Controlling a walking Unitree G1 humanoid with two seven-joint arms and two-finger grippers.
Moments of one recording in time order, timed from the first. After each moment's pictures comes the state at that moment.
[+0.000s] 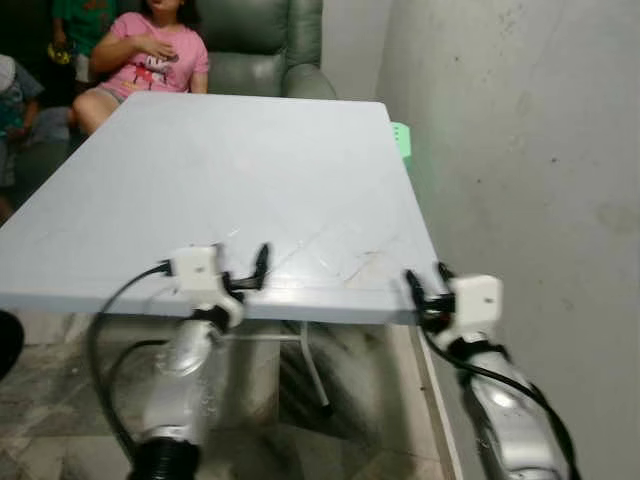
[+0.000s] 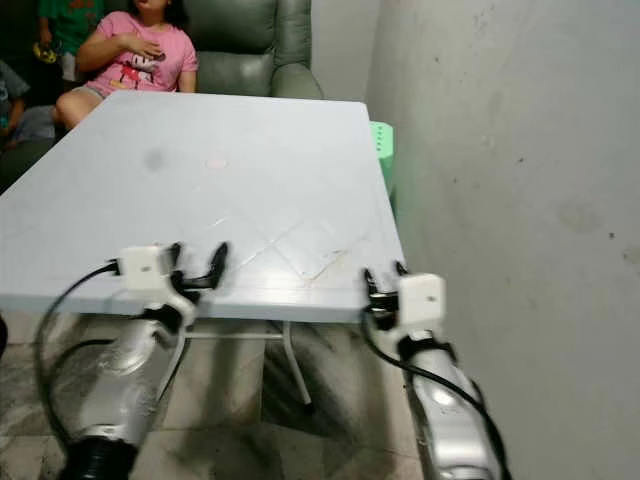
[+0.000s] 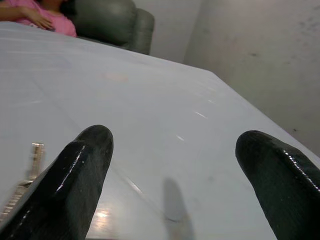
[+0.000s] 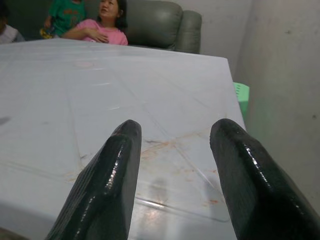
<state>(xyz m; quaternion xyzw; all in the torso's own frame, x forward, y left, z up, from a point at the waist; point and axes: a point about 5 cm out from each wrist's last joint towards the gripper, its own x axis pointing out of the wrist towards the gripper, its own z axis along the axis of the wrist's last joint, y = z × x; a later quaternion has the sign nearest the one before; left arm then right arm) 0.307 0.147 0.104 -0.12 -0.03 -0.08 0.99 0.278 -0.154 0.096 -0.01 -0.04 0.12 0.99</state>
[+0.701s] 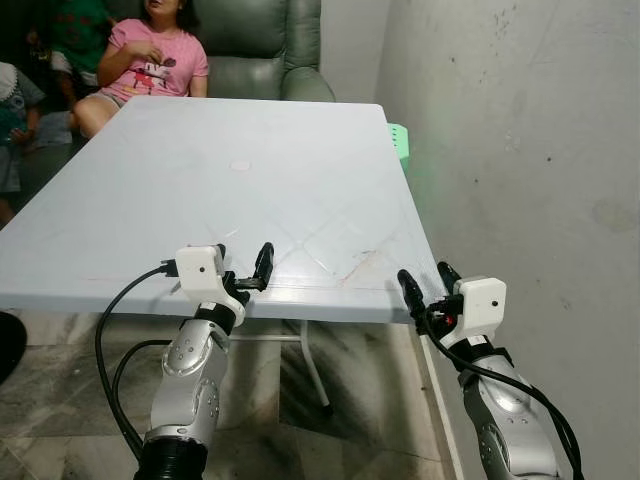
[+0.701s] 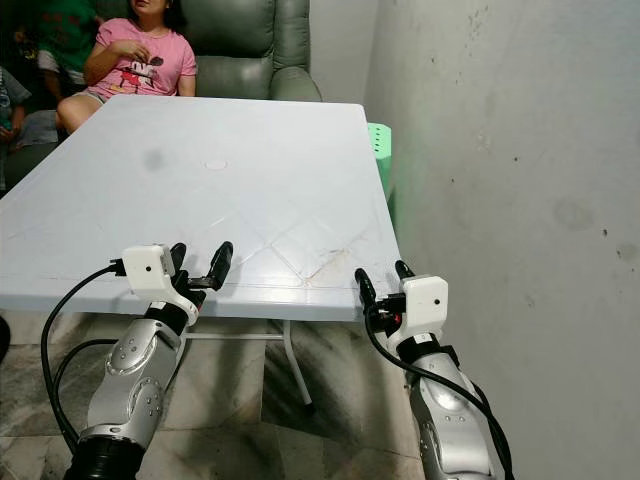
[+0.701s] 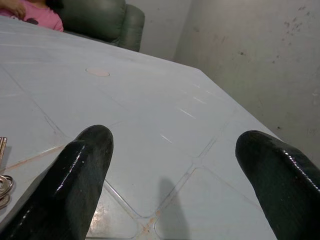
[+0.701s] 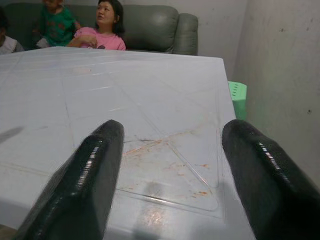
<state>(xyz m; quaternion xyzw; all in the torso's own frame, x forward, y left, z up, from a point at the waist) 0.307 0.138 0.104 -0.13 -0.02 -0.09 0.99 0.275 -0.158 0.096 0.01 -0.05 0.12 0.99</state>
